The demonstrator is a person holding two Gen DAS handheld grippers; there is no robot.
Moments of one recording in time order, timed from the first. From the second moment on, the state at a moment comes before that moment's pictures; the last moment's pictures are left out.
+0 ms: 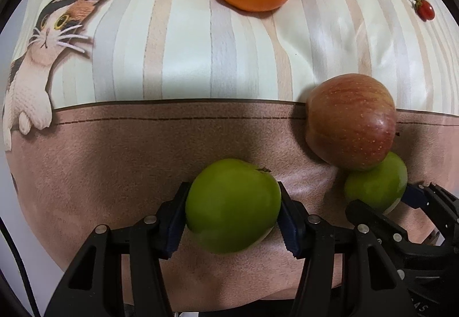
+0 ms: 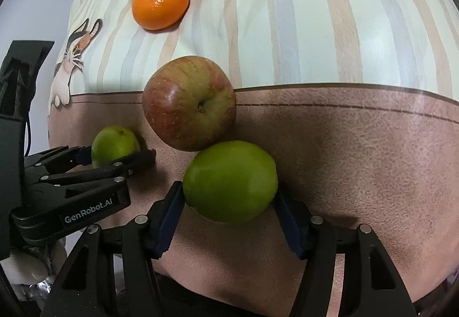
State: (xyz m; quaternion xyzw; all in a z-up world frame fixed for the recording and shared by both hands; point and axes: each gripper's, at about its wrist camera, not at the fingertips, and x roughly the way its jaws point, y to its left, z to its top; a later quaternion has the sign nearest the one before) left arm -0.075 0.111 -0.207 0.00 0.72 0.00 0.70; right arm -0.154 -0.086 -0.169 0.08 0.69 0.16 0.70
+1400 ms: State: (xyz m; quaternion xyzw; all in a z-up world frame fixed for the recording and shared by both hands) left arm 0.192 0.122 -0.115 -0.07 0.70 -0.10 0.71; right arm 0.086 -0.080 -0.086 0.07 0.58 0.16 0.80
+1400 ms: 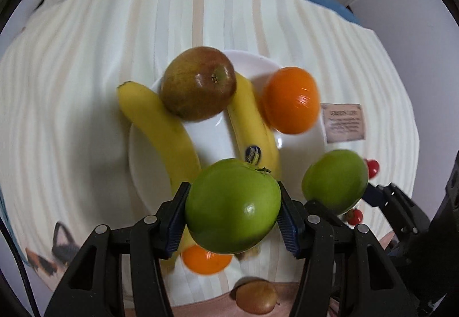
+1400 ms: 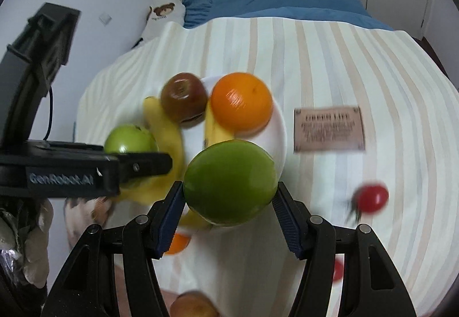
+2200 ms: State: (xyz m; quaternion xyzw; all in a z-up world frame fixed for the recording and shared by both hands) left arm 0.205 0.106 -0.145 -0.05 0.71 -0.08 0.69; right arm 0.125 -0.073 -0.115 0.04 0.60 0.16 0.78
